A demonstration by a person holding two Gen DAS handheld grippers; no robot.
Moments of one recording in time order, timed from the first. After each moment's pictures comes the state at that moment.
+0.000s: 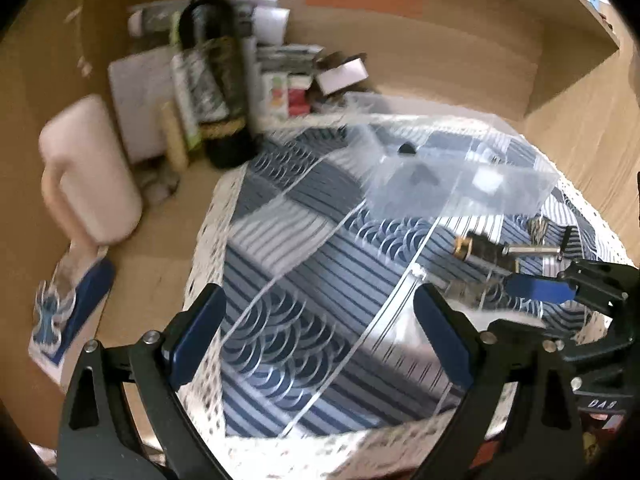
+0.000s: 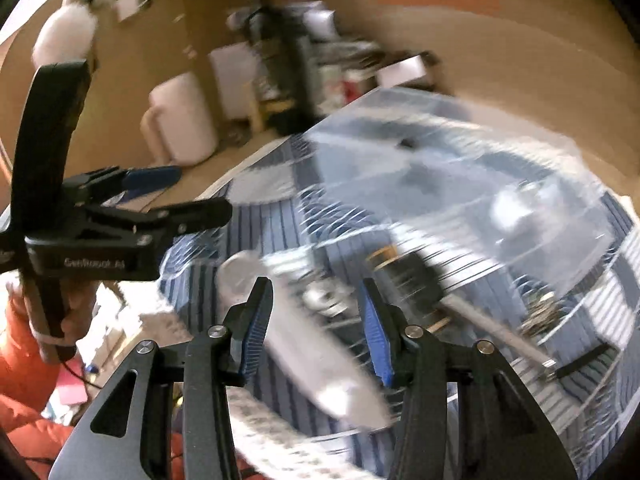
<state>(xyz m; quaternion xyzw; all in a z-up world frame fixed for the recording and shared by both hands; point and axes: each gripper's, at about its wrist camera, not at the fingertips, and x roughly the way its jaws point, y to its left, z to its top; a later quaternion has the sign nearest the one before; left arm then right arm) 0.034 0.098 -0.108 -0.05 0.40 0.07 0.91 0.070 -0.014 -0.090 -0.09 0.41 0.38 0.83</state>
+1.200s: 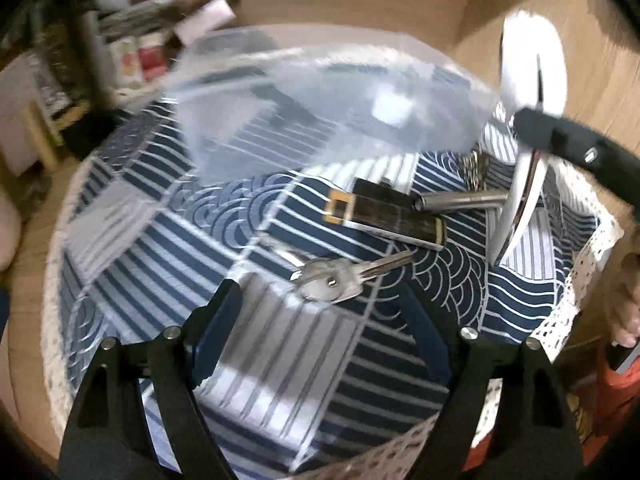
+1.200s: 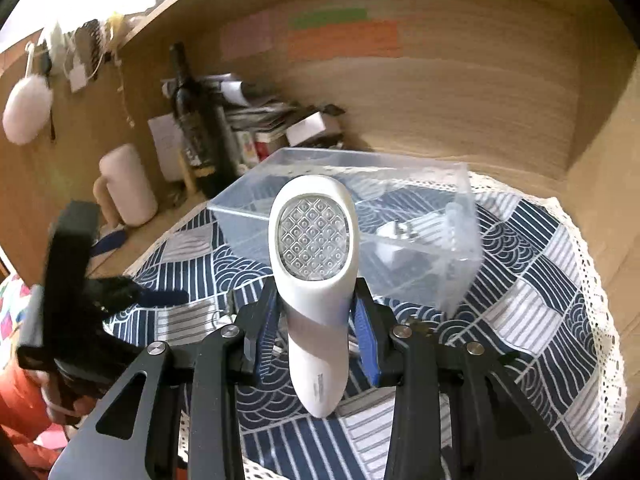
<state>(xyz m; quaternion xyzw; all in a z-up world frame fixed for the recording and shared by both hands) 0.094 0.008 -0.151 -0.01 0.47 -0.07 0.88 0.101 -0.110 -0.053 -0.01 0.33 0.30 0.90</state>
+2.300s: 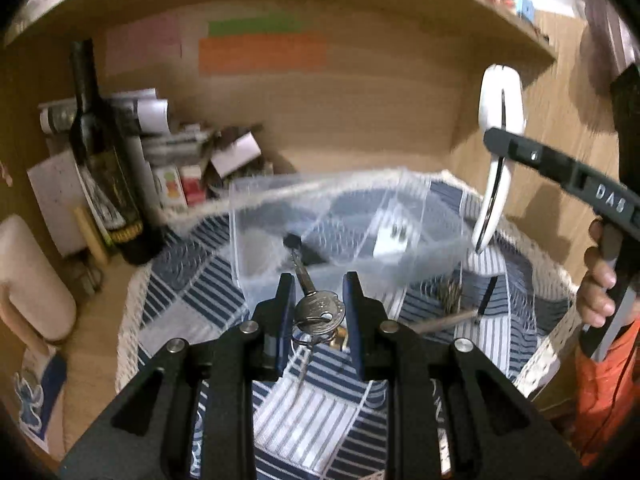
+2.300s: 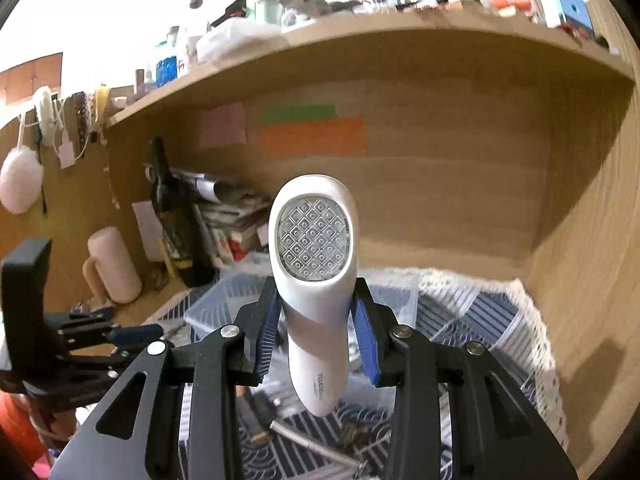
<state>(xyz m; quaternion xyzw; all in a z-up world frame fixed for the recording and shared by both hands) 0.087 0.033 -0.037 -0.02 0.32 -0.04 0.94 0.129 -0.126 0.020 0.00 0.22 0.27 0.94</state>
